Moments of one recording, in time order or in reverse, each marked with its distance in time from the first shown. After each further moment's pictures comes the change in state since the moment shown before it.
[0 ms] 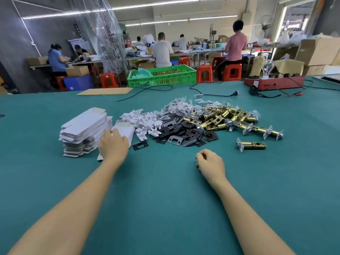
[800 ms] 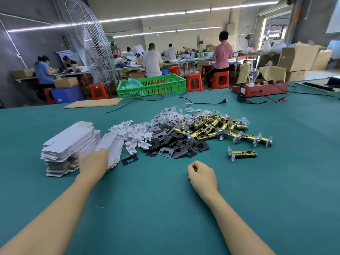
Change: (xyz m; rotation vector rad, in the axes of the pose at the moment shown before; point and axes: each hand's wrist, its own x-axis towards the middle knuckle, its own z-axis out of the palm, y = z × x) left_hand 0.021 -0.021 0.000 0.486 -0.085 0.133; right_hand 0.007 0.005 0.004 0.004 0.020 0.035
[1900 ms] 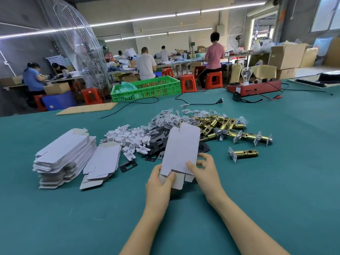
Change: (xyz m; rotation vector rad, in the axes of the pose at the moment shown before) left_hand -0.124 0.134 -0.005 -1.647 -0.207 0.100; right_hand 0.007 -0.001 0.002 0.633 0.001 -0.036
